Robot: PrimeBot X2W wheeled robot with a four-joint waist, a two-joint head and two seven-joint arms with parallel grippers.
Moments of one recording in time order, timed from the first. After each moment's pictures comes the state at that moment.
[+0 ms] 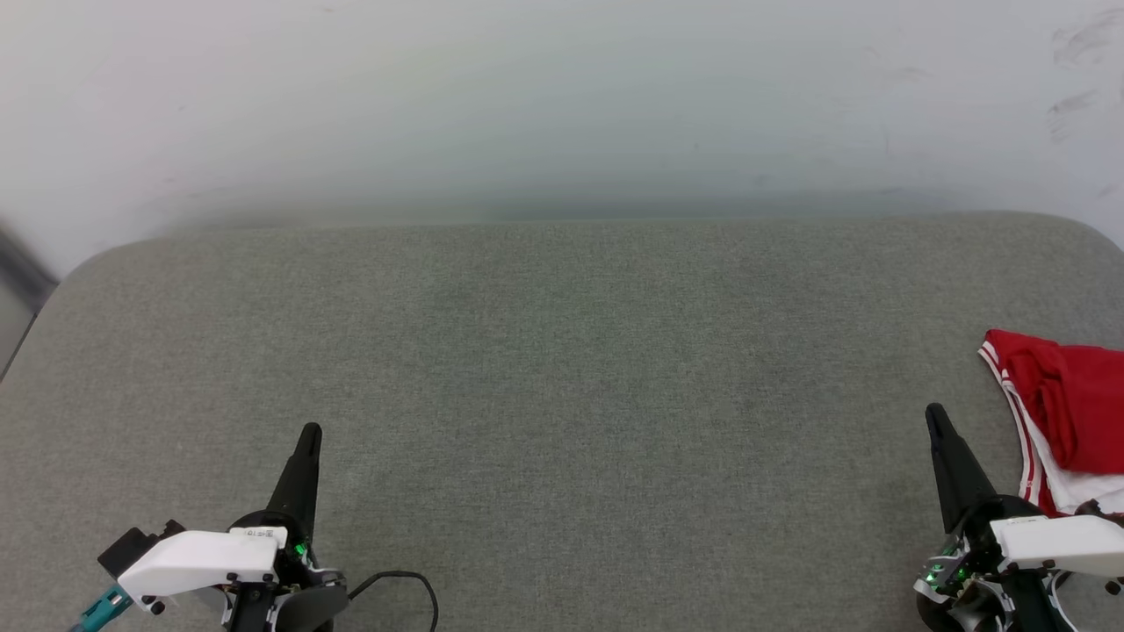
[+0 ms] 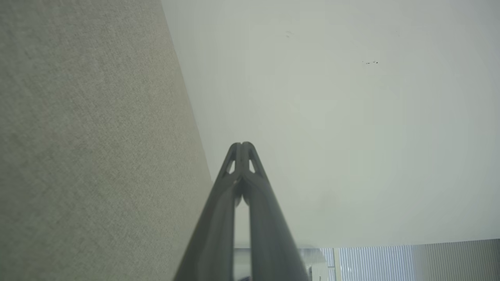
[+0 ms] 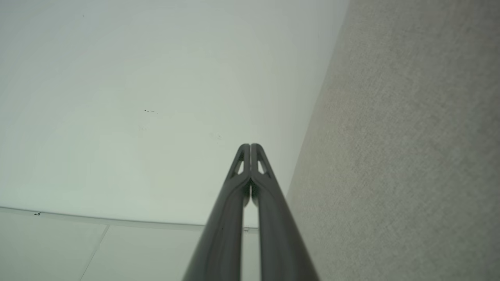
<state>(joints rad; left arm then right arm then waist) -0.09 0.07 0.08 0.23 -1.55 -0.12 0.08 -0.08 -0.06 -0.10 0.23 1.53 0.13 0.09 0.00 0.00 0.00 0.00</state>
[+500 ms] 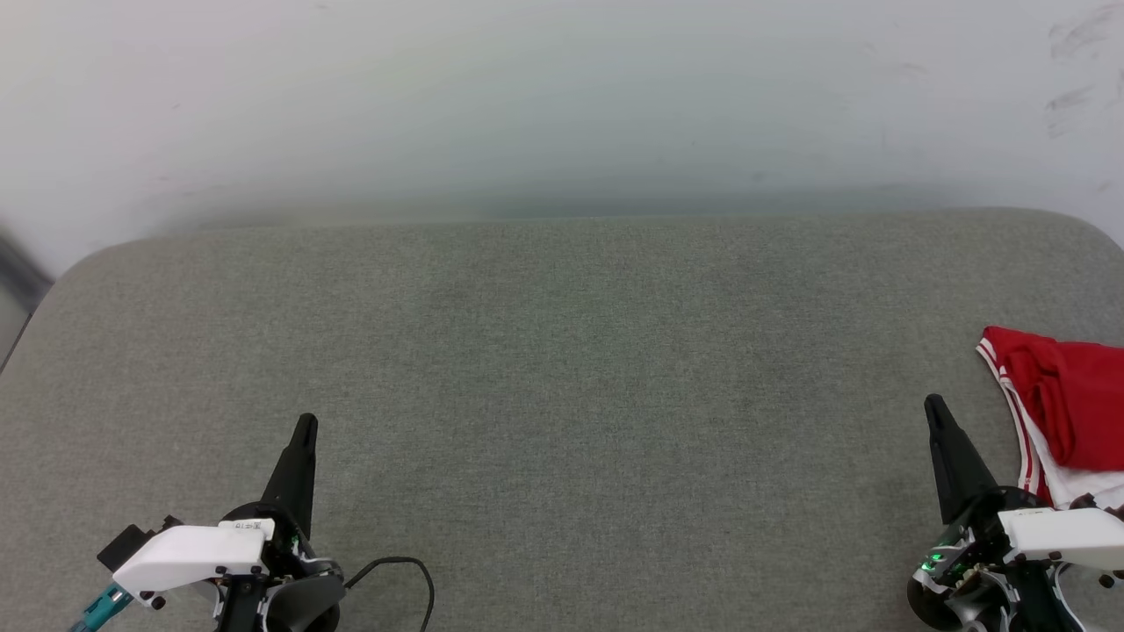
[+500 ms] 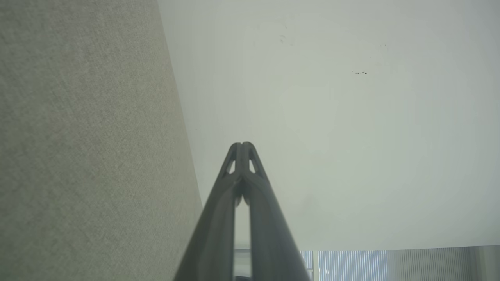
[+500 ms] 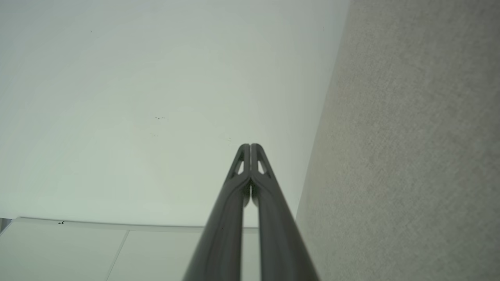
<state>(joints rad) -0.10 0.06 0.10 0.25 -1.63 -0.13 0.10 -0.10 -0.06 -0.11 0.25 1.62 0.13 0.11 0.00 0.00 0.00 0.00</state>
